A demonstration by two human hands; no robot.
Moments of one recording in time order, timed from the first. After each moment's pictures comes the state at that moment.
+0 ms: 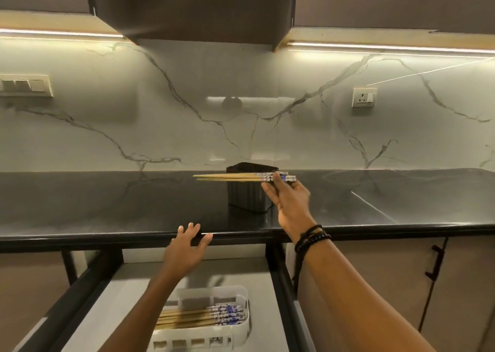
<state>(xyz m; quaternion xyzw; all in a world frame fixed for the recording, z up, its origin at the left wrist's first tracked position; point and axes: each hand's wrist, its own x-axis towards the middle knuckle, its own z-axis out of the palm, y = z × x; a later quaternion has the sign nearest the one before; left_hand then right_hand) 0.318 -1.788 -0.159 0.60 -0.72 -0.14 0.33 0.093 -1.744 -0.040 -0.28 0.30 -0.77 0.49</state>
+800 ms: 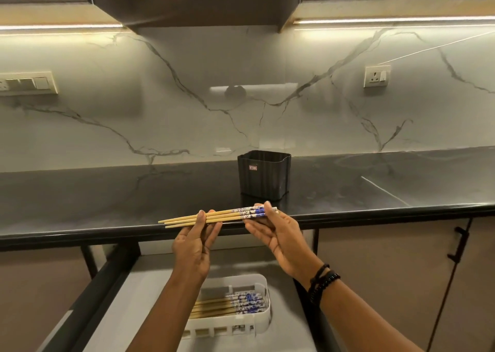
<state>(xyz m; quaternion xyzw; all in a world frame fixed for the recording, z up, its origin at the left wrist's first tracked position) 0.311 -1.749 -0.134 0.27 -0.22 -0.63 0.69 0.133 -1.722 -0.123 -0.35 0.27 -0.64 0.63</state>
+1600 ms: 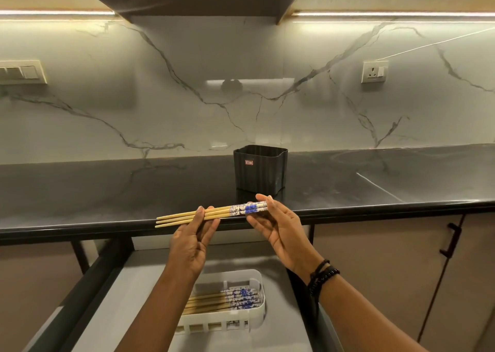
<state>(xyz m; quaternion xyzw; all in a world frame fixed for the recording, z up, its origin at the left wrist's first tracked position) 0.310 -1.749 -0.132 0.26 -0.21 -0.68 0.66 0.120 -1.724 -0.126 -0.36 0.24 -0.66 0.62</state>
